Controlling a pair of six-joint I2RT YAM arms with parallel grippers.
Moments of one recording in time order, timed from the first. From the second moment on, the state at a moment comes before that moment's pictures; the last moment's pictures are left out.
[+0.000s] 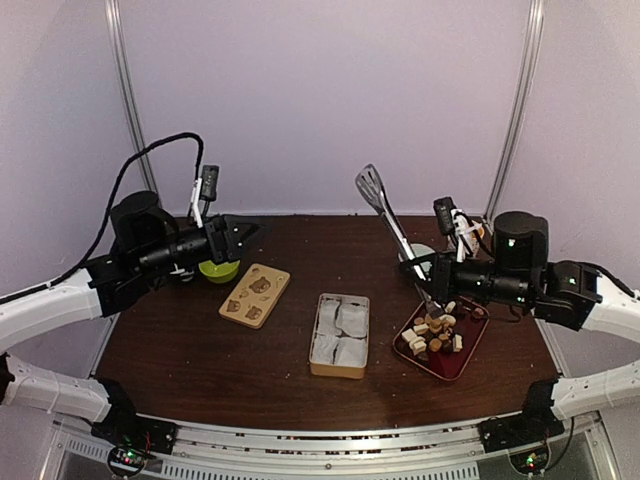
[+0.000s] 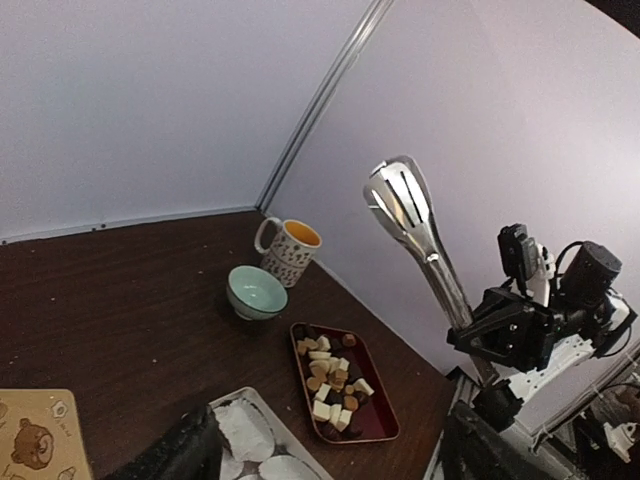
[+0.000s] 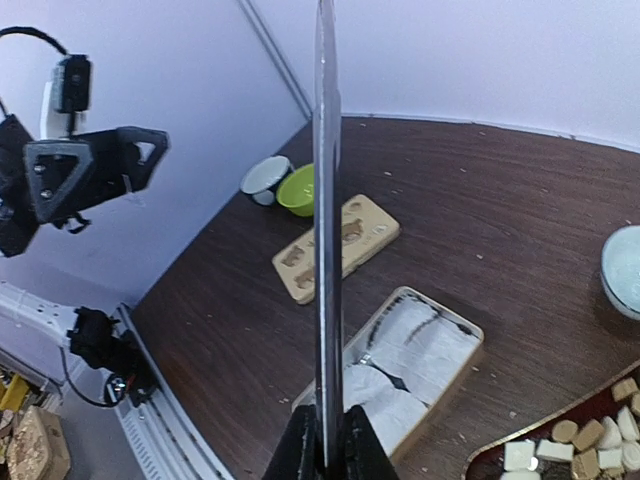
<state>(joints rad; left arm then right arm) -0.72 1.10 0.82 0.28 0.35 -0.56 0.94 0.93 0.86 -0.23 0.03 0.47</state>
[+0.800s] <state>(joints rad) -0.72 0.95 0.61 0.11 -0.17 0.04 0.94 0.78 0.75 -0.84 0.30 0.66</state>
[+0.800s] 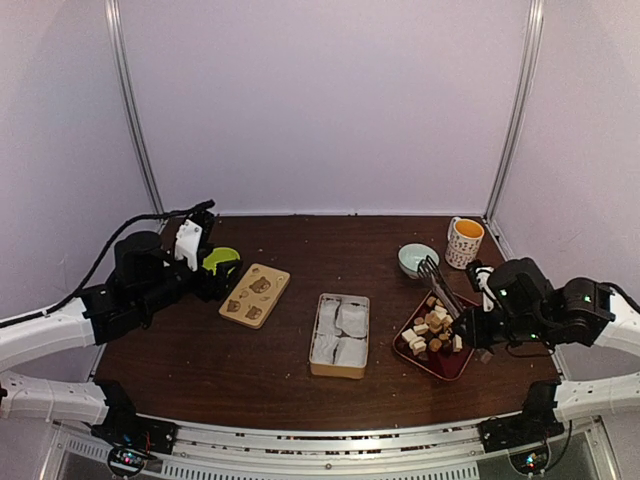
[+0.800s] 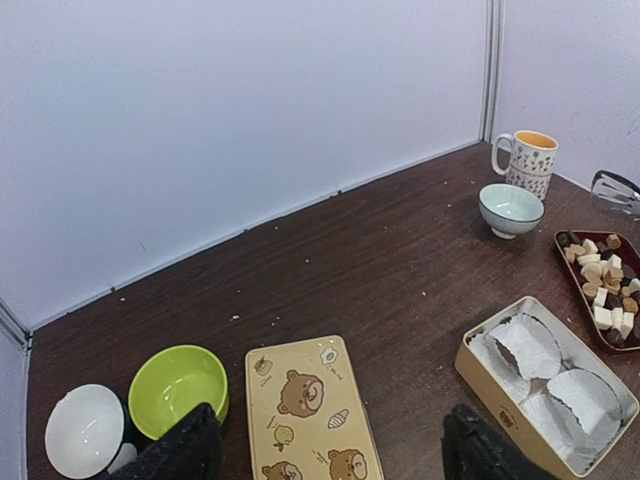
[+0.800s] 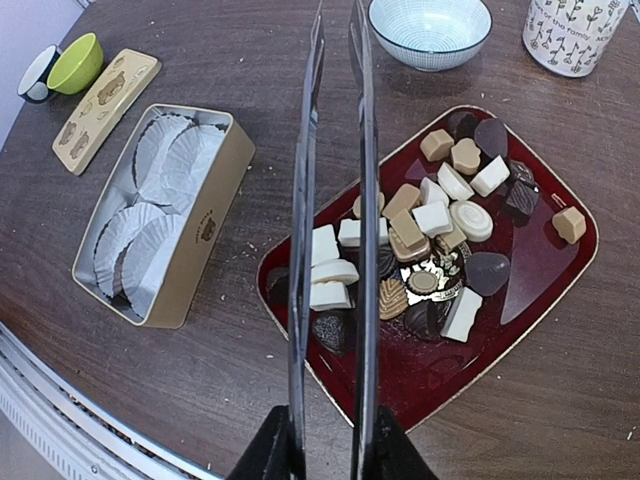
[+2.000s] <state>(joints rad) -0.72 0.91 0.52 0.19 -0.25 0.07 0.94 0.75 0.69 -1.03 0.22 0.89</state>
